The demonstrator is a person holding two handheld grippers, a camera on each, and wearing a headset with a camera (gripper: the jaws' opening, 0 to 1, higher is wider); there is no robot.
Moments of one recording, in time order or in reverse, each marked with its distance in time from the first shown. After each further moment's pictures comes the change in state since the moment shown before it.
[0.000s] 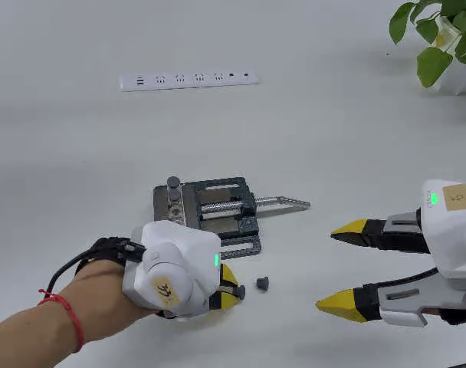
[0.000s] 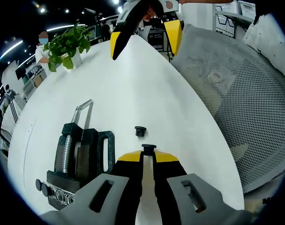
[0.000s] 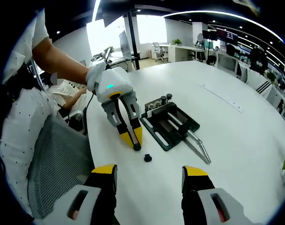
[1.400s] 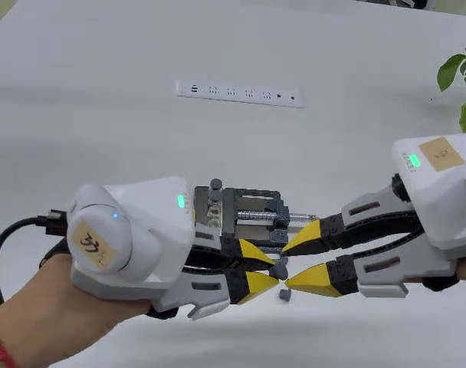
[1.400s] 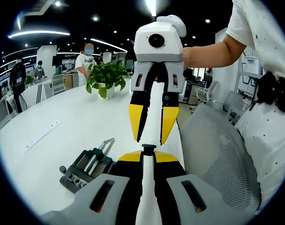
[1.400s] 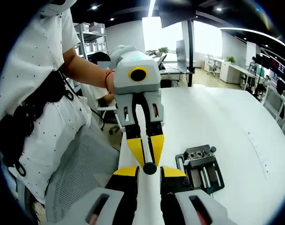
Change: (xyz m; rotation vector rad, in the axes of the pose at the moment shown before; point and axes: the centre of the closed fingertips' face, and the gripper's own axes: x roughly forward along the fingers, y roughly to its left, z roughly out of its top) left arm -0.114 -0.009 0.095 -0.328 -0.415 0.171; right arm 0.013 0.071 0.102 -0.346 -0.009 0.360
